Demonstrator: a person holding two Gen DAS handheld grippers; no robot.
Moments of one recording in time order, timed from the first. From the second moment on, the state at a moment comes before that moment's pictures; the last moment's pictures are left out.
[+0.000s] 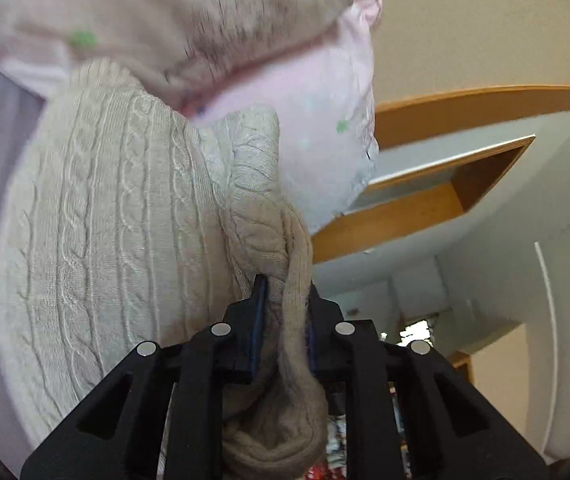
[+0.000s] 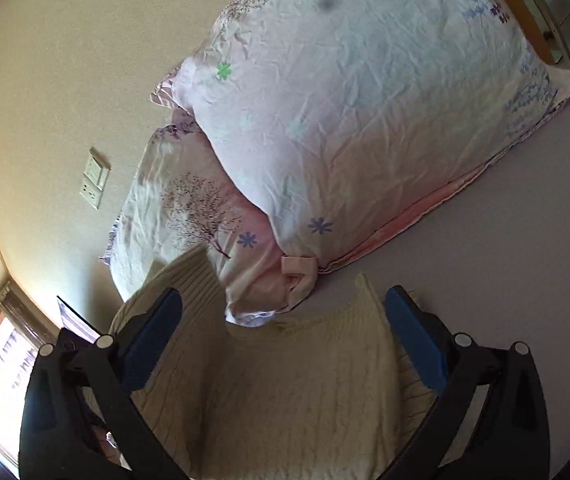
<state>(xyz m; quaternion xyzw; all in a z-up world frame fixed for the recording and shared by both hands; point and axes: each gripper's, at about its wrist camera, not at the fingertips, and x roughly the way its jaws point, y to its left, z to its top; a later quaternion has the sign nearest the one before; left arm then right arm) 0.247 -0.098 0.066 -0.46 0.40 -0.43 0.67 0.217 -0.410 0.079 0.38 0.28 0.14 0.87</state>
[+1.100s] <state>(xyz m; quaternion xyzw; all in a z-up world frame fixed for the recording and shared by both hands) 0.237 0.019 0.030 -0.20 0.45 -0.23 0.84 0.263 -0.301 0.032 0.31 0.47 0.25 0.79</state>
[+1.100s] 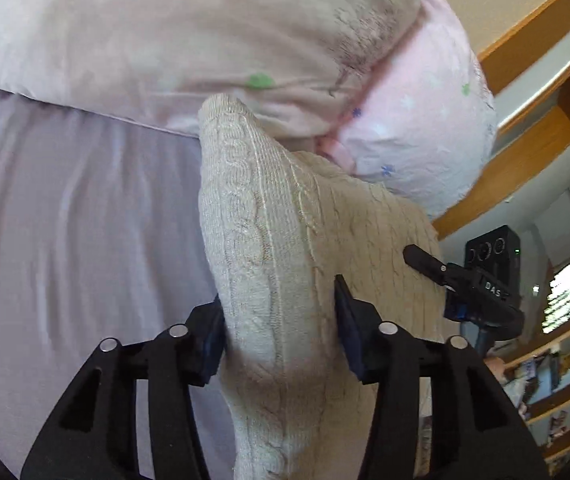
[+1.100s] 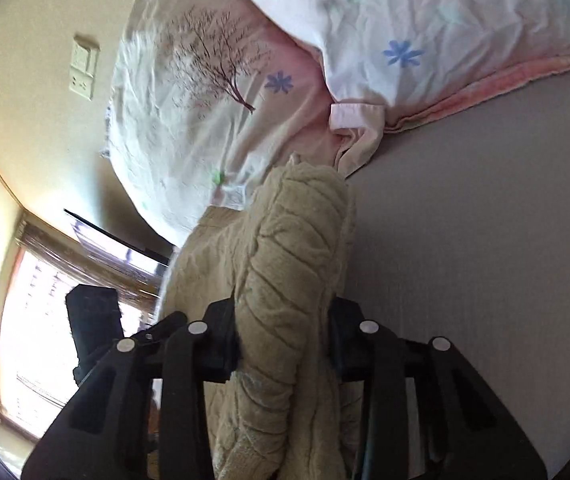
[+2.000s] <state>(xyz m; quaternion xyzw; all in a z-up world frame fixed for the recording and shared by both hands) 0.090 0.018 0.030 -0.05 0.38 -0.16 0.91 0.135 -0.314 0.099 0.20 0.35 0.18 0.90</state>
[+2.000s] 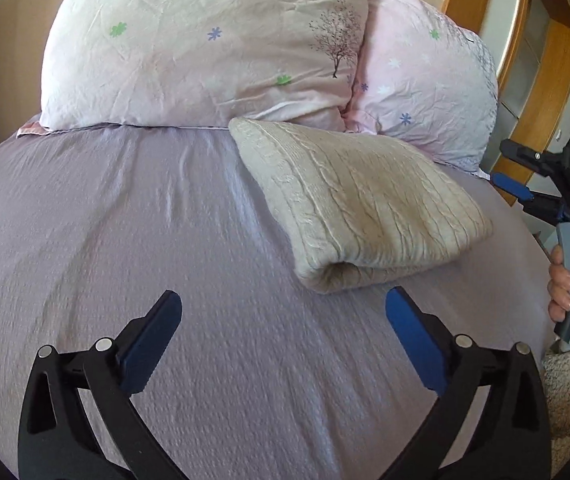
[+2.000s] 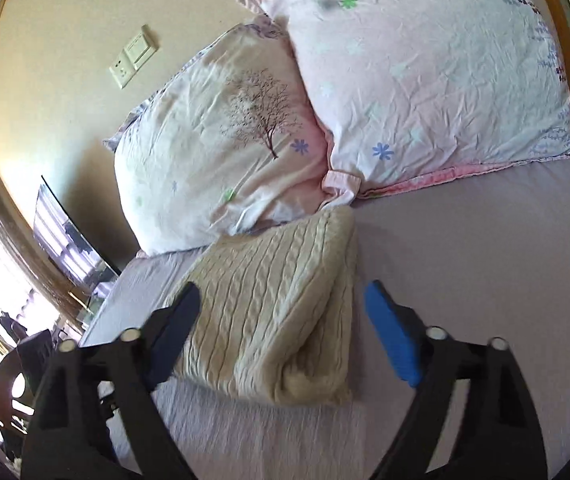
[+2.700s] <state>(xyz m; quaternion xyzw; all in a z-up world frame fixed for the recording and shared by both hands) 0.108 -0.007 0.008 -0.01 0.43 -0.11 0.90 0.089 -0.258 0.056 0.07 0.44 0.09 0.89</state>
